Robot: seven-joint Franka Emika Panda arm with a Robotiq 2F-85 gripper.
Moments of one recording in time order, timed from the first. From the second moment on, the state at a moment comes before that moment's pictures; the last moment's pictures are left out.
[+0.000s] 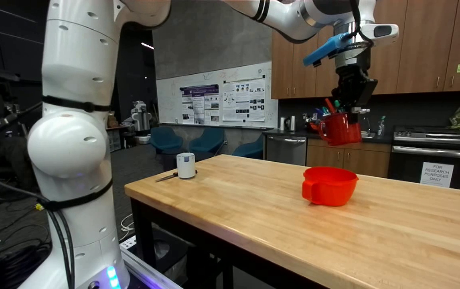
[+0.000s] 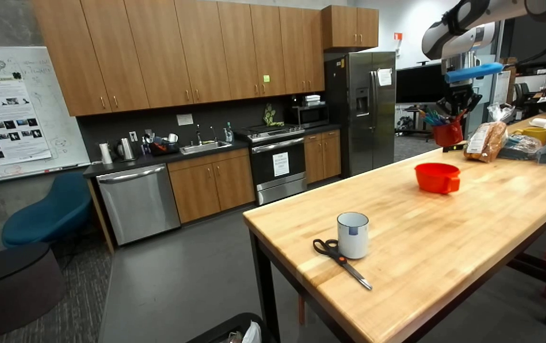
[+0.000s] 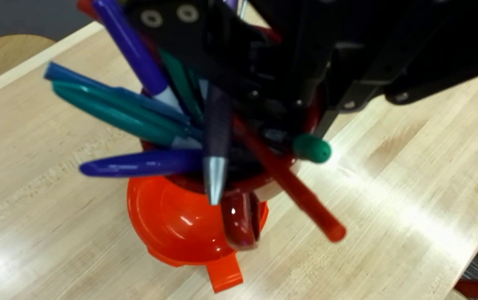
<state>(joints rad) -0.40 0.21 -0.37 -1.58 -0.03 1.77 0.09</state>
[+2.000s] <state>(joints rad) -0.40 0.27 -0.37 -1.51 -0.05 1.72 0.08</state>
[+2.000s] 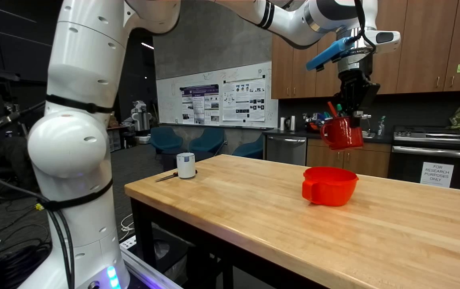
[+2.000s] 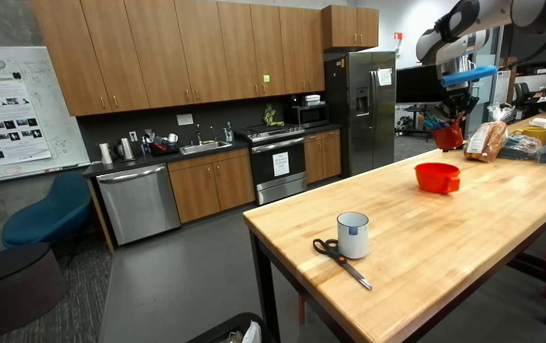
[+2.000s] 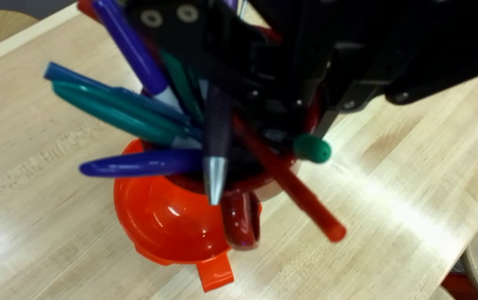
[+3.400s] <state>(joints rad) -0.40 0.31 -0.38 -1.52 -0.12 1.84 0.13</state>
